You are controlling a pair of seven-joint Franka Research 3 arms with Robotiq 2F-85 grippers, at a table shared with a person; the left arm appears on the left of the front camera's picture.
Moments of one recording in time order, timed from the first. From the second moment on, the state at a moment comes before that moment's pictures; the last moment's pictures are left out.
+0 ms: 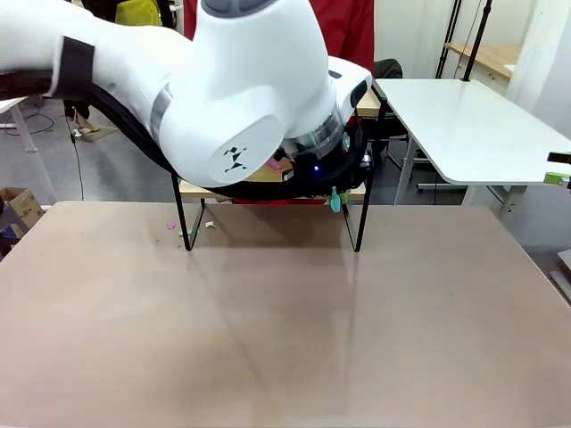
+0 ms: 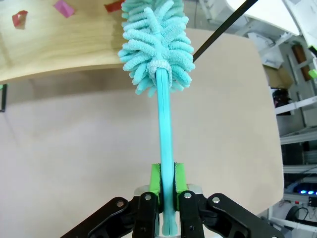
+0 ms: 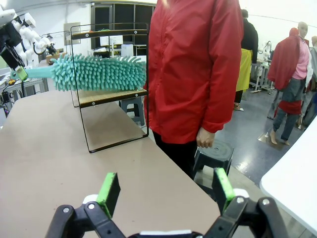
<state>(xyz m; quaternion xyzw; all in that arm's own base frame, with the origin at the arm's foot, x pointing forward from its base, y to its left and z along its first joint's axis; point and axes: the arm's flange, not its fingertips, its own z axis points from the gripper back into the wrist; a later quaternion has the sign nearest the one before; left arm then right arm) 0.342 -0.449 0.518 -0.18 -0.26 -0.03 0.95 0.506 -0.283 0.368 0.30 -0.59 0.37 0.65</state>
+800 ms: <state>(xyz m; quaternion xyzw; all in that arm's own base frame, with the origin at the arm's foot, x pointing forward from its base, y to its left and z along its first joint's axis) 0.351 -0.454 0.500 -0.17 -0.24 -0.02 0.95 0.506 -0.283 0.368 0.30 -0.59 0.37 0.65</state>
